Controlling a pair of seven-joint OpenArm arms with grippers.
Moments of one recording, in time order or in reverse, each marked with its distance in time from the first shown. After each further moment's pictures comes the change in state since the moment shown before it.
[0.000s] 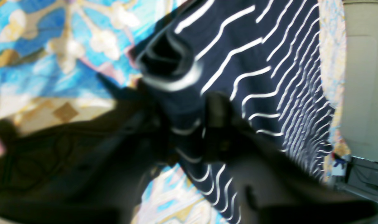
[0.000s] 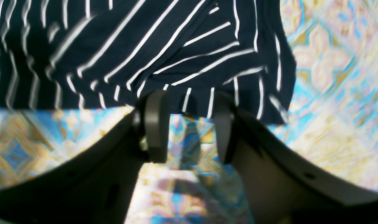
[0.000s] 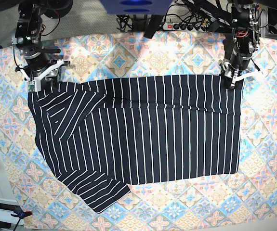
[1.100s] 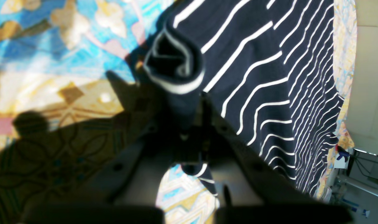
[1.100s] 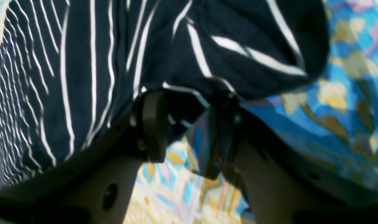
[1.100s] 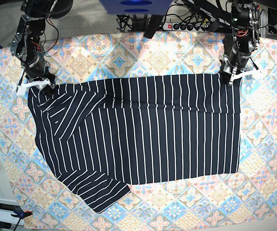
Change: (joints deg) left arm 0.3 0.0 0.0 -0.2 0.0 0.1 2.4; right arm 17.1 0.4 7.5 -31.9 24.8 -0.5 -1.9
